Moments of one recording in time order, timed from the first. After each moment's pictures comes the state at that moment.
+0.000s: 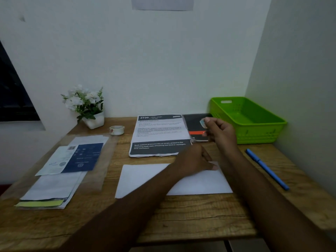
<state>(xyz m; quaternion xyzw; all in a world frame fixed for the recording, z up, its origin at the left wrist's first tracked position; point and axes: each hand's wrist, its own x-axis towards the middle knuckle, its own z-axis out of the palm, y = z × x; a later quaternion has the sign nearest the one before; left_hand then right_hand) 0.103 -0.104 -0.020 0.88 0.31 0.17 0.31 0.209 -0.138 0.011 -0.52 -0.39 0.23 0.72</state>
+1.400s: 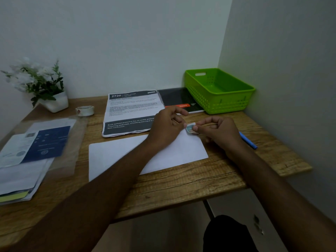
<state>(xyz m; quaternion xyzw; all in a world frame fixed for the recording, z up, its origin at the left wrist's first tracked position) 0.090 -0.112 -0.016 0.79 0.26 0.37 0.42 0.222 -0.222 -0.015 -0.69 -0.39 0.24 0.57</state>
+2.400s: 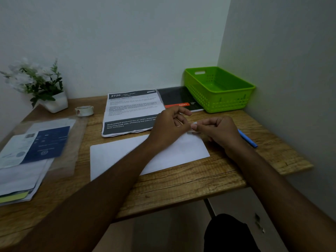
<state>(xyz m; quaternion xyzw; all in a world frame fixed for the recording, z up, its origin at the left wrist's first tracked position) 0.094 -0.111 -0.020 0.79 0.21 0.36 0.44 0.224 -0.220 -0.017 -0.68 -0.39 0.25 0.56</state>
